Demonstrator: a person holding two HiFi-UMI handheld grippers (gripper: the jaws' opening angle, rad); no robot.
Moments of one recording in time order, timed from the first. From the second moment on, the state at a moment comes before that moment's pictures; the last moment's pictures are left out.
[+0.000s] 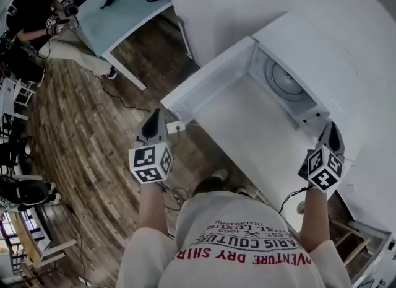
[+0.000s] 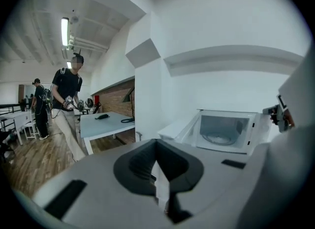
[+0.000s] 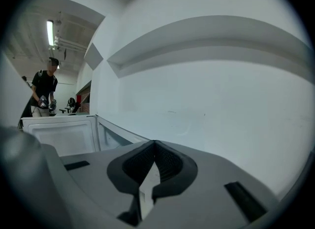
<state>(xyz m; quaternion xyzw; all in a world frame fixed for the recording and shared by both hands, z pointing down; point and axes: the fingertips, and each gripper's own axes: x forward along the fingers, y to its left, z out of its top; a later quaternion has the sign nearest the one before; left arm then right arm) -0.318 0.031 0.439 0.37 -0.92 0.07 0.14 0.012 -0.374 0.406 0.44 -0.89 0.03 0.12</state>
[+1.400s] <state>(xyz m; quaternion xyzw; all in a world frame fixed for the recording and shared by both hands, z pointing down) -0.234 -0.020 0.486 0.47 -0.85 0.00 0.22 0.015 -0.373 0.407 0.44 -0.89 0.07 0.10</state>
